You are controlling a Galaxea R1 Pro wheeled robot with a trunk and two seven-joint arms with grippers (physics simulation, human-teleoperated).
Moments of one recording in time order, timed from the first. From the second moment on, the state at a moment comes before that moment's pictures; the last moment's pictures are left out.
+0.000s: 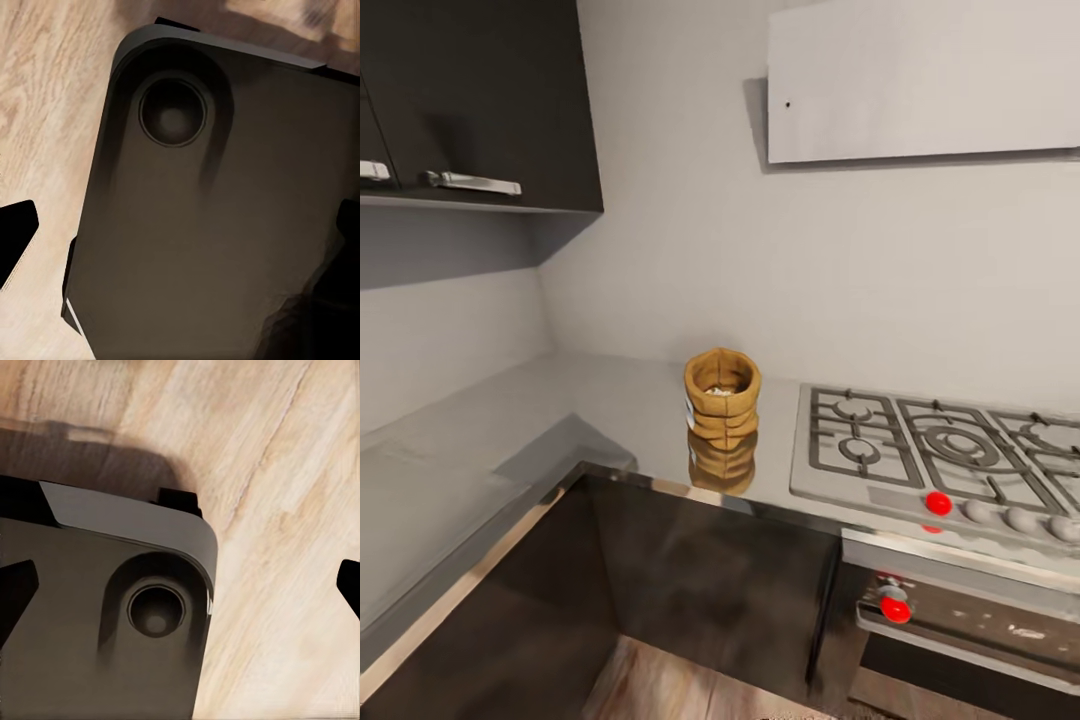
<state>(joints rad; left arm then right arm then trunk) 0.01 -0.01 0.02 -0.04 0.25 -0.07 0.00 -0.16 0.00 0.00 0.03 0.18 -0.07 -0.05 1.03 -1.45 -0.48</state>
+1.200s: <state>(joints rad) 0.01 -0.01 0.03 -0.04 0.25 -0.08 0.00 -0.10 -0.01 -0.03 -0.03 0.23 -0.05 -0.07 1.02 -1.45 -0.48</state>
